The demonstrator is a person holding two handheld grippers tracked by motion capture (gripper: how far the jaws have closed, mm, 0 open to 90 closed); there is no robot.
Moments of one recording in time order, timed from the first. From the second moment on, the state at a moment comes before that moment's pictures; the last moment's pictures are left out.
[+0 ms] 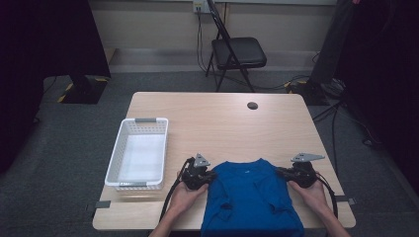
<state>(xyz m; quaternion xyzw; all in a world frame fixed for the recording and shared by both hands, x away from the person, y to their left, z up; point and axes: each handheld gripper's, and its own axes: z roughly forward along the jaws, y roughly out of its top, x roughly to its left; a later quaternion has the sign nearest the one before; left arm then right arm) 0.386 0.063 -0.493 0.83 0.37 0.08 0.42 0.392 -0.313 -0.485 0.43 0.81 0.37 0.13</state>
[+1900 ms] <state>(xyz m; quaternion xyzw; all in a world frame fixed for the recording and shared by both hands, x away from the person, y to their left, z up) 0.378 0.097 -0.449 0.79 0.35 0.08 0.50 0.385 -0.322 -0.434 0.40 0.76 0.50 0.10</state>
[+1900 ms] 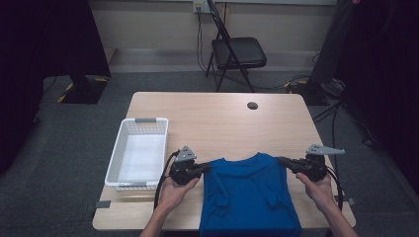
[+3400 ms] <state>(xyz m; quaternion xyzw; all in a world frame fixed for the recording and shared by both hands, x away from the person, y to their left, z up) 0.389 0.115 -0.375 0.76 0.32 0.15 0.55 0.404 -0.310 -0.357 0.36 0.74 0.55 0.15</state>
